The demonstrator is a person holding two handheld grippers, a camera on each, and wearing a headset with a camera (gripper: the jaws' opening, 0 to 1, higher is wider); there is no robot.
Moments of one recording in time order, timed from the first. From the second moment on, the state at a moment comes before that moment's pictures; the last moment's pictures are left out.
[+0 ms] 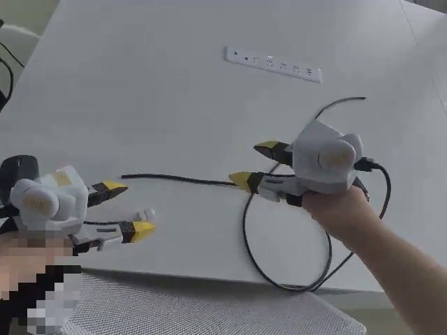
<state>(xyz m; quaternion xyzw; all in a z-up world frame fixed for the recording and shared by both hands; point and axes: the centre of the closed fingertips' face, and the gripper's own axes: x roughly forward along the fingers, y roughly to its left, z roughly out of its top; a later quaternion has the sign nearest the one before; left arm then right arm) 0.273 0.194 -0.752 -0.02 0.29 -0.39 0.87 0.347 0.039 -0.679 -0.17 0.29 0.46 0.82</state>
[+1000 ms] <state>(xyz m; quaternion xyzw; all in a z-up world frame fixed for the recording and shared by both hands) 0.251 0.220 -0.697 -0.06 0.24 -0.36 0.90 0.274 -0.032 -0.704 -0.07 0.30 0.44 0.85</state>
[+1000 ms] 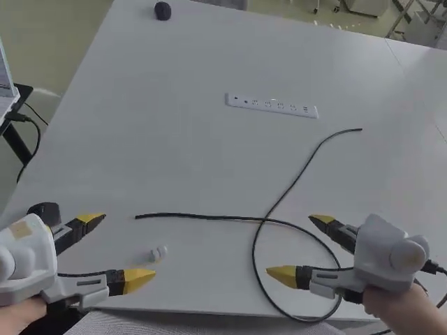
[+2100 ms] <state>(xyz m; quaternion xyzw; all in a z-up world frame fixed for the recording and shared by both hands) 0.233 0.229 -0.715 -0.04 0.29 -0.35 0.89 0.245 -0.049 -0.725 -0.06 0.34 0.45 0.82</state>
